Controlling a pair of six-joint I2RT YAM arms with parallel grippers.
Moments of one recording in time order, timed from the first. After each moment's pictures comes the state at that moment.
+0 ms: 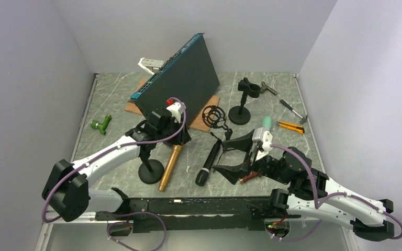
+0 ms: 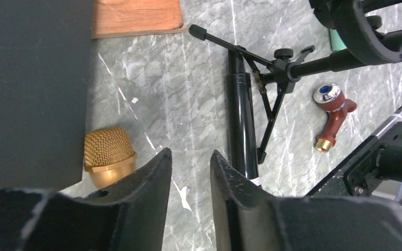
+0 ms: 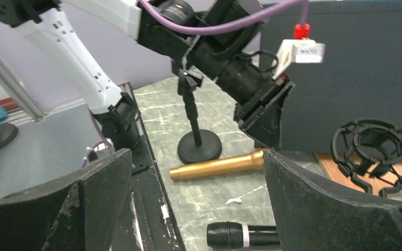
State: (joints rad) left arm -0.66 1.29 0.86 -0.20 0.15 -0.41; right arm 1.17 0.49 0.71 -0.12 0.00 0.11
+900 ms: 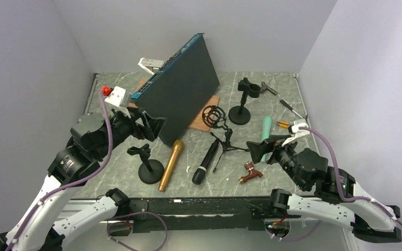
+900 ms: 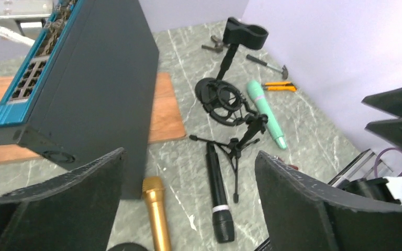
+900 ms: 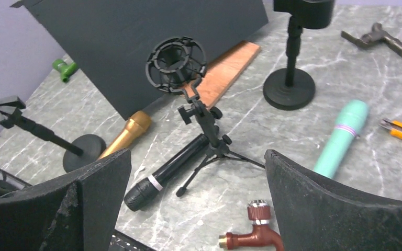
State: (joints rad) left arm -0.66 0.75 1.20 -0.54 -0.02 -0.29; right arm 1.17 0.42 0.91 -0.70 0.72 0.39
